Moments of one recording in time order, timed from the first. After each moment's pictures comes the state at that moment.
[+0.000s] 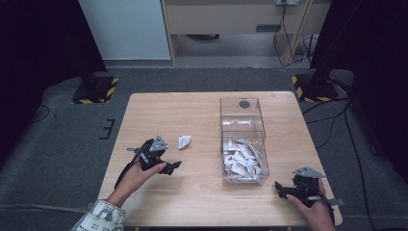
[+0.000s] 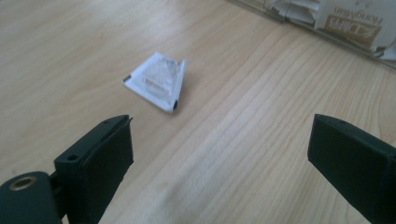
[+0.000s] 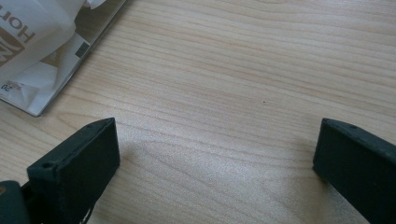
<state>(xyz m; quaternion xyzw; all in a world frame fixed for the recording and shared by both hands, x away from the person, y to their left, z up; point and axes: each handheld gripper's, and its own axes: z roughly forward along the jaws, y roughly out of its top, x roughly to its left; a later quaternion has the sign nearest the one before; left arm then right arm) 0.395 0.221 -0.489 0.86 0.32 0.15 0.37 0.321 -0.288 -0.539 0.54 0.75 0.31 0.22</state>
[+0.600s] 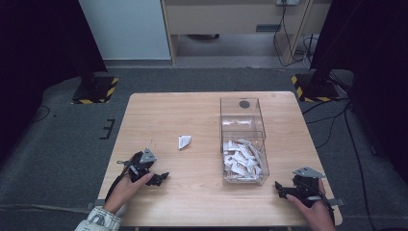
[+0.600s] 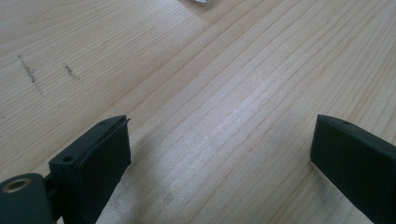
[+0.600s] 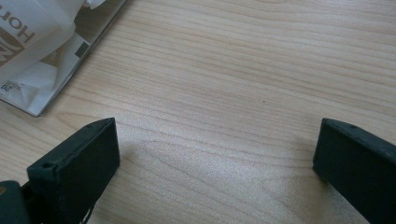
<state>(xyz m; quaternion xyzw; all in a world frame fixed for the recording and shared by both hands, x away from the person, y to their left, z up) 0.381 0.258 -0.529 0.86 0.36 0.16 0.33 0.321 -0.288 -0.539 0.54 0.75 0.31 0.22</state>
